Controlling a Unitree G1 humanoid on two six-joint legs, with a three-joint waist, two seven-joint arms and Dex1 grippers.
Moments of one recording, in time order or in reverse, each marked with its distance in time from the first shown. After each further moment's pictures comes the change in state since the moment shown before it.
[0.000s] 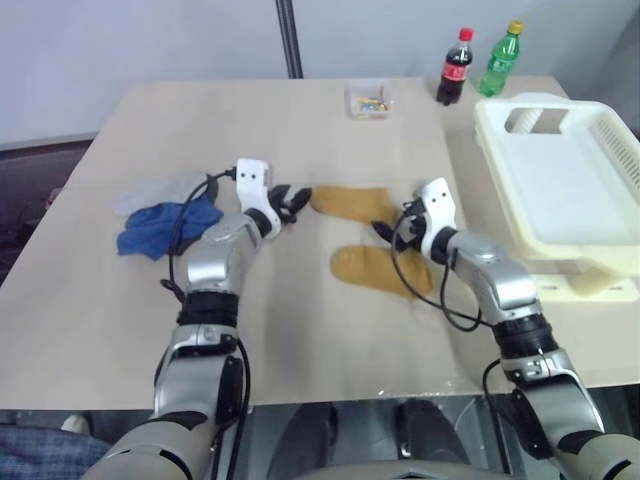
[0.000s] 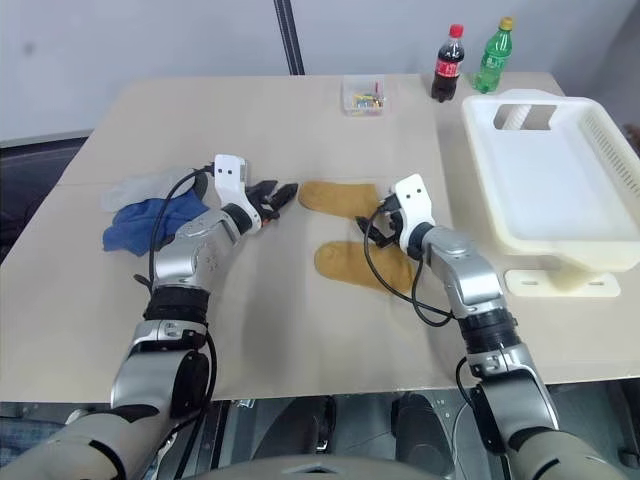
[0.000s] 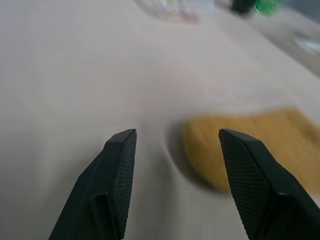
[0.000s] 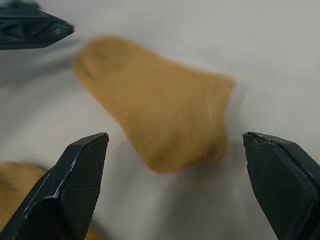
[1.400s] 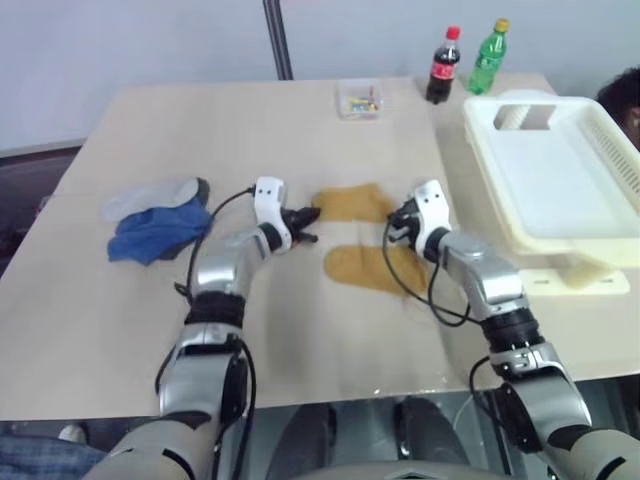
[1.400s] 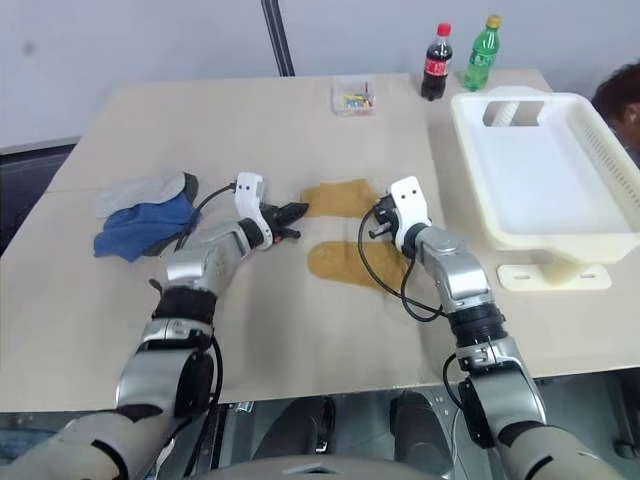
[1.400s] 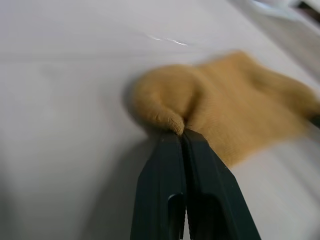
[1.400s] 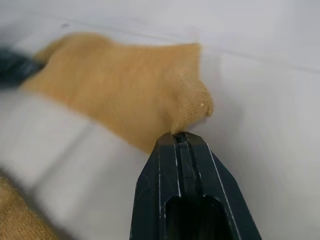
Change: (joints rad) left arm 0.149 -0.062 -0.009 -0.256 -0.092 0.187 -0.095; right arm 0.006 0.022 -0.033 -0.045 -0.030 0.015 -0.027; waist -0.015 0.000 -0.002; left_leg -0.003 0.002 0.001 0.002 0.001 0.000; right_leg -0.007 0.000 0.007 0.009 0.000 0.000
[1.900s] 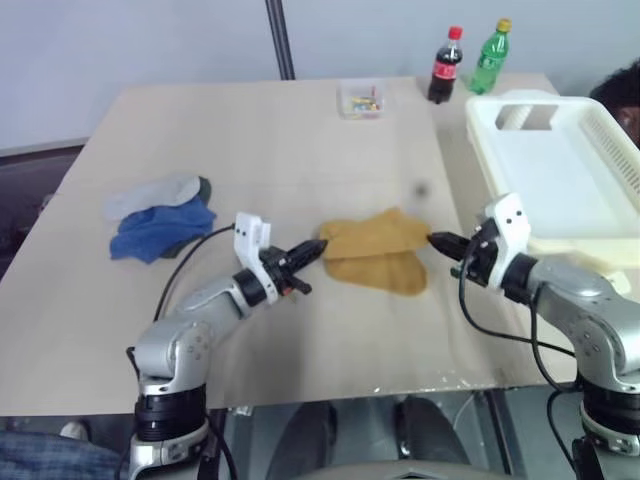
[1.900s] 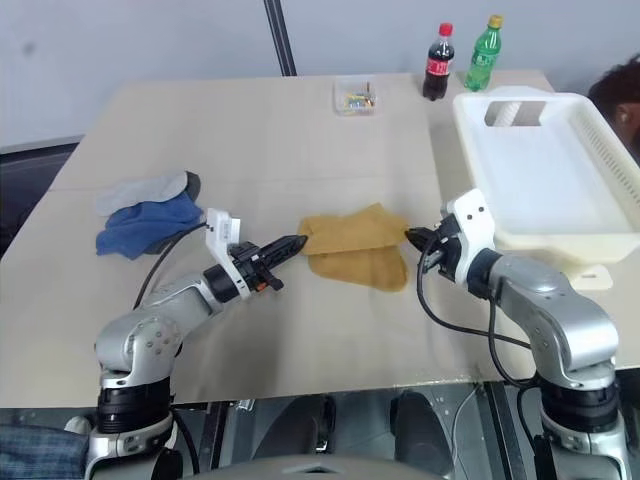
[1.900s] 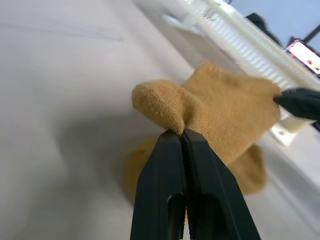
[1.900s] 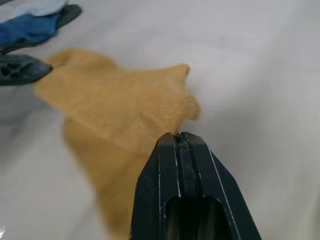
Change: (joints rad) left arm 0.440 0.062 0.058 -0.757 -0.328 0.330 0.100; right arm 0.427 -0.273 -0.268 -0.879 0.404 0.586 0.085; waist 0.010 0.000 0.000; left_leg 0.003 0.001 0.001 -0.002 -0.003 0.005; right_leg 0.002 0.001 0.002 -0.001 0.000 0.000
